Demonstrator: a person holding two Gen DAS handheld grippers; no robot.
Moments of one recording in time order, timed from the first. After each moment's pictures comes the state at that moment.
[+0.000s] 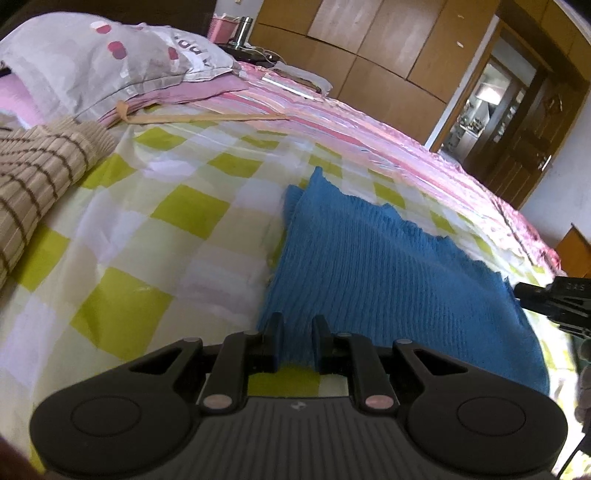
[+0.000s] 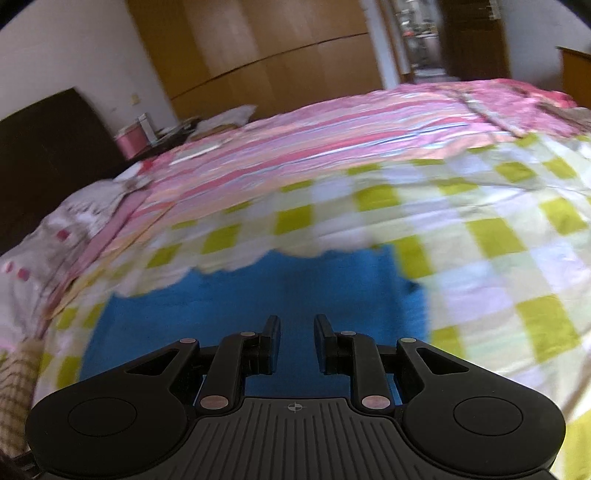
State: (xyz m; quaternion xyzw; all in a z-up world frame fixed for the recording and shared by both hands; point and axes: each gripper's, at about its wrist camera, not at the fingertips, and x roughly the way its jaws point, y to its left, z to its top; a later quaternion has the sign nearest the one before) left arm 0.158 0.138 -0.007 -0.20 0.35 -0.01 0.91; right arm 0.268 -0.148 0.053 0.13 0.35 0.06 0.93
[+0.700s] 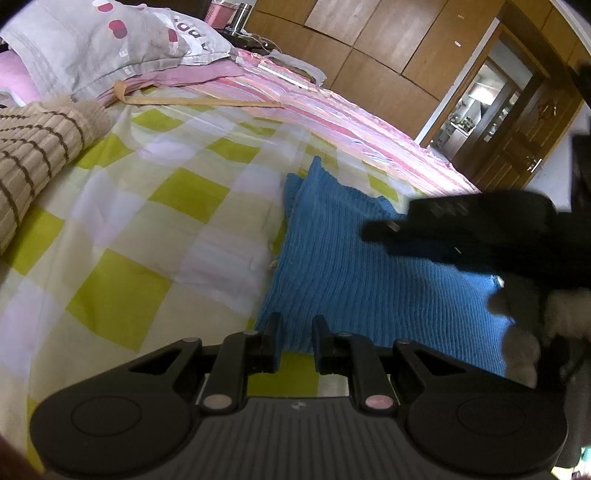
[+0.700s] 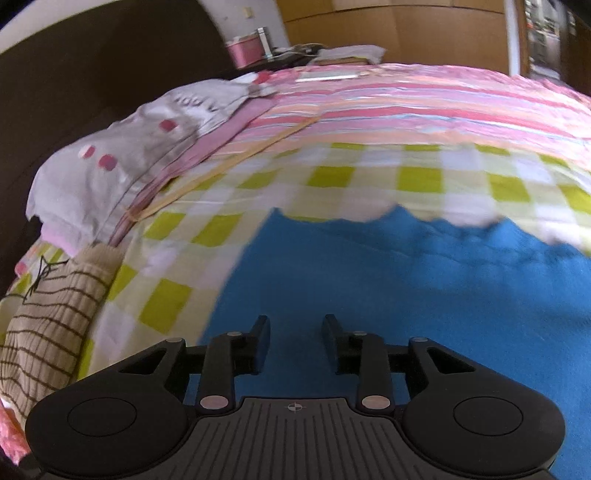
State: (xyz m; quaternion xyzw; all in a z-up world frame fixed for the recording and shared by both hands) left arm 0.160 0.151 -0.014 -0.22 0.36 -0.04 0.90; right arm 0.292 0.025 0.043 0.03 0.41 0.21 0.89
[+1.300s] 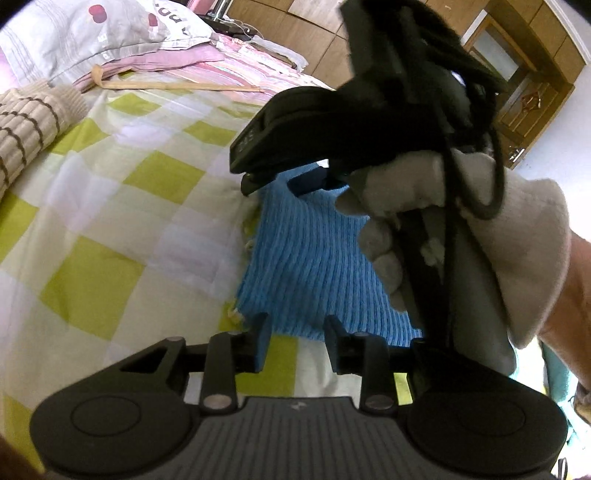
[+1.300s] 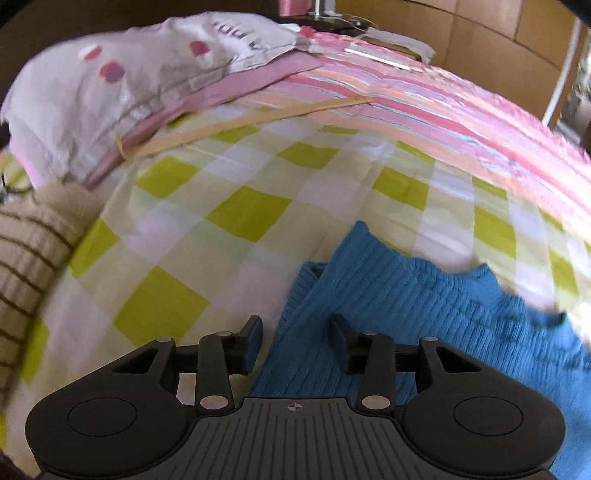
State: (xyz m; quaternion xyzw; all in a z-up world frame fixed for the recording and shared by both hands) left arm 0.164 0.145 -0.018 -0.23 0.38 -0.08 0.89; right arm 0.333 0.133 0.021 -0.14 0.44 0.19 0.87
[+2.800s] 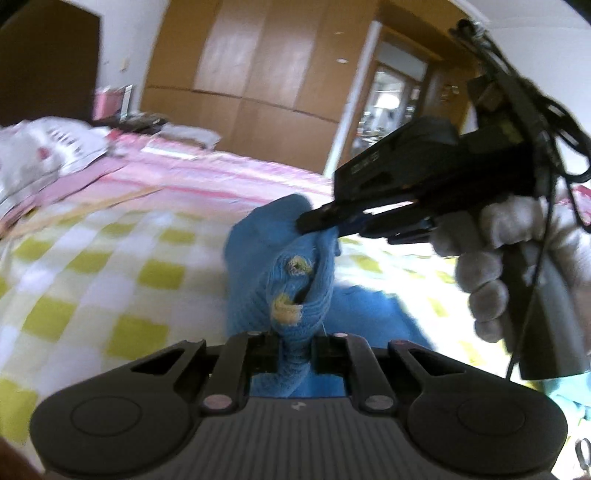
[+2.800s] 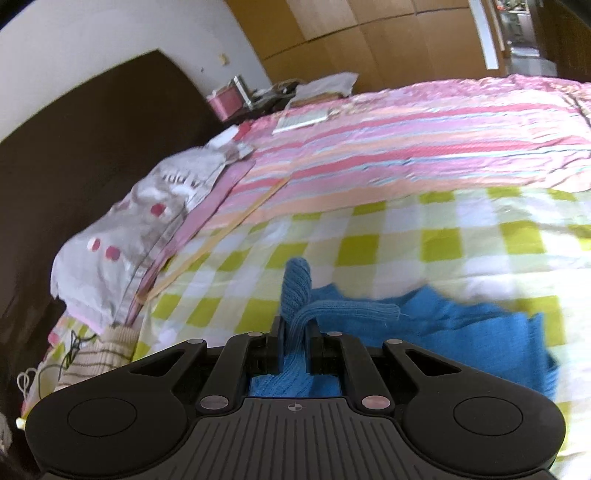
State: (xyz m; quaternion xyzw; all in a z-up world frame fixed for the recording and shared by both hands) left arm 0.168 0.034 0.055 -0.11 0.25 -0.15 0.95; right arm 0.322 -0.098 0.121 0.13 0.38 0.21 0.89
